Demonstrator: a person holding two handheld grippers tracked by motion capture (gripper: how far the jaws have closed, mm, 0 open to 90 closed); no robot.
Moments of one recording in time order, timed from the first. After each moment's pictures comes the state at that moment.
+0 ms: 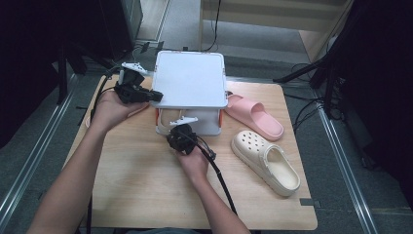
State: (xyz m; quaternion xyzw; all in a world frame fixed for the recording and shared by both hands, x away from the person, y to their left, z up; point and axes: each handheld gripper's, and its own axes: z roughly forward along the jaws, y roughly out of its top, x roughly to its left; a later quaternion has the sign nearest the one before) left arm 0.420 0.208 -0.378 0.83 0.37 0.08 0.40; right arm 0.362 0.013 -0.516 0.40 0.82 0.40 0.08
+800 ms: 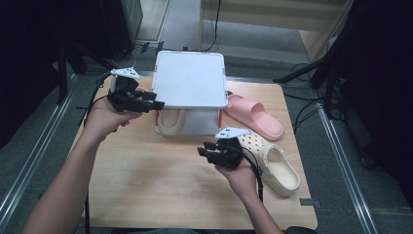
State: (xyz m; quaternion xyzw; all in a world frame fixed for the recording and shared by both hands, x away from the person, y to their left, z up) left arm 0.374 0.209 -0.365 0.82 0.36 0.08 0.45; right arm 0.307 -0.116 -0.464 0.35 0.82 0.45 0.06
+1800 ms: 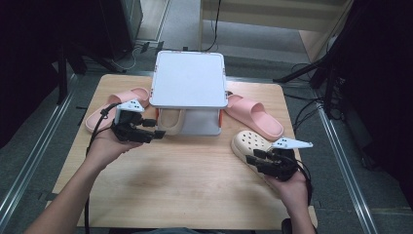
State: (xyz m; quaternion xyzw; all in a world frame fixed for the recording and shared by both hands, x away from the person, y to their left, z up) left arm 0.333 0.197 -0.424 0.83 0.36 0.07 0.42; right arm 0.281 -0.250 -0.455 0.42 0.79 0.44 0.09
